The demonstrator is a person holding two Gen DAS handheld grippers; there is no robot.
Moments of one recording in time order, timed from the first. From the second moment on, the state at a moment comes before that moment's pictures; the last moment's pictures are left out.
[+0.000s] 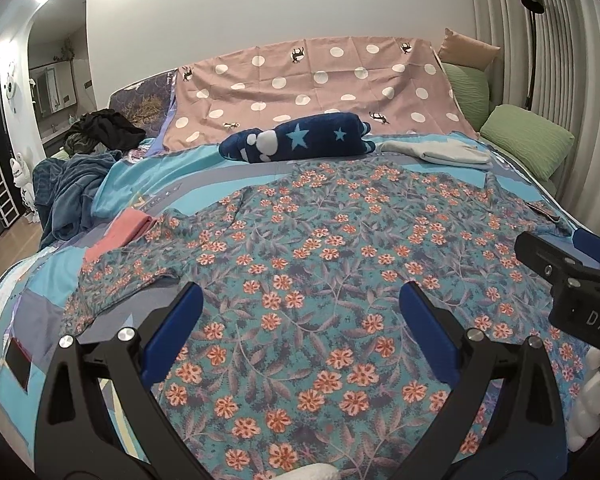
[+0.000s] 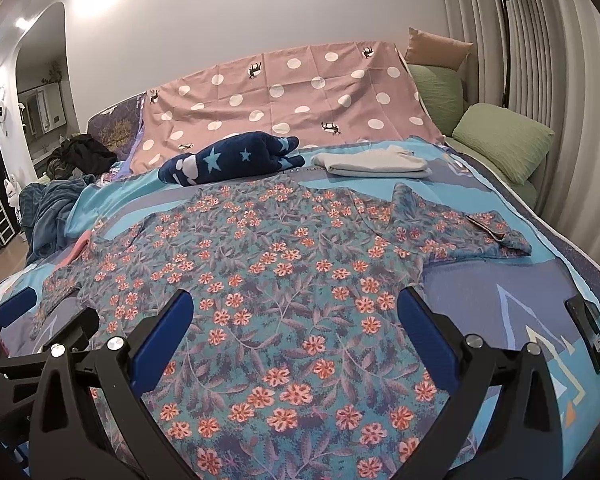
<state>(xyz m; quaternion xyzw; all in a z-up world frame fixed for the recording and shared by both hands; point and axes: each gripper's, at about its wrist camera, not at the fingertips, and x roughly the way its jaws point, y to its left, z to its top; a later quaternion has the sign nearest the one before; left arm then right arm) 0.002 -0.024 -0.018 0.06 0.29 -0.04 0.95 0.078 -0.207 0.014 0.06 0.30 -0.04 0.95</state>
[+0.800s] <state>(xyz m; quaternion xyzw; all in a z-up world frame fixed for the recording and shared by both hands) 0.006 -0.017 -0.026 0.04 0.30 -0.05 0.95 0.085 -0.193 0.012 0.04 0.32 -0.03 0.95</state>
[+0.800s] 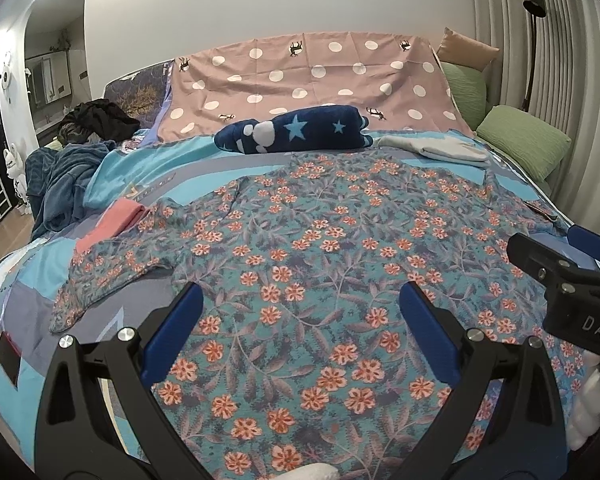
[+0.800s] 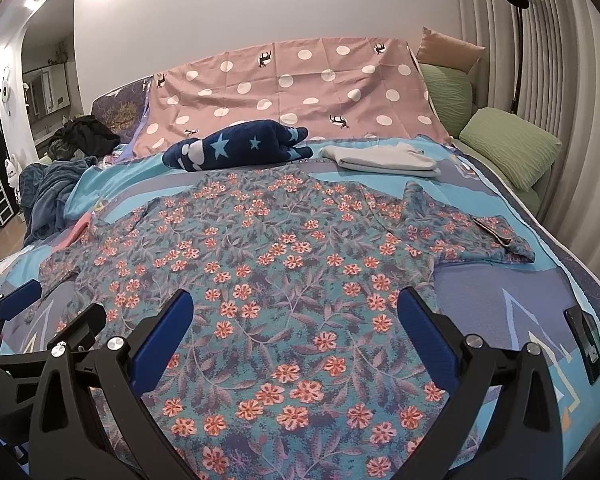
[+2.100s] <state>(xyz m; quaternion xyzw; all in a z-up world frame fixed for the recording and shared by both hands) 0.013 0.016 -0.042 -0.01 0.33 -0.05 0.94 0.078 -0.192 0.024 0.06 0.27 -0.05 0.96</state>
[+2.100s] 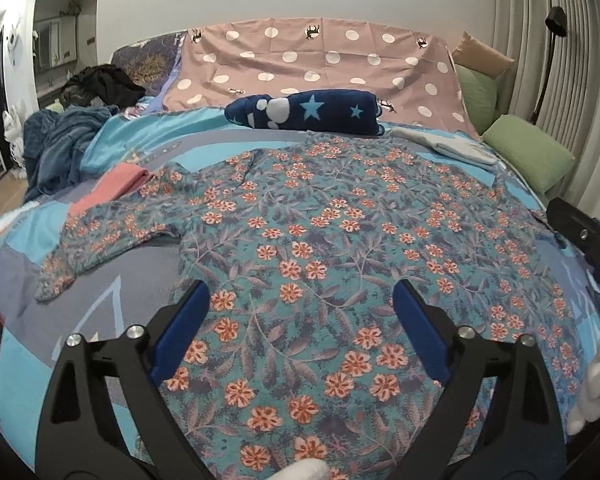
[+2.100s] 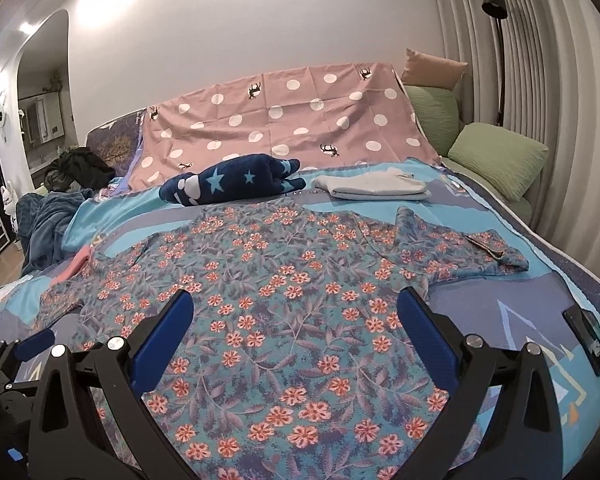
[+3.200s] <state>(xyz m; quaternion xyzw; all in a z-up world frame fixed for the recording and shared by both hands) 0.080 0.443 -0.212 -0.58 0.34 0.19 0.72 0.129 -0.189 0.003 0.03 0.33 -0.07 0.94</state>
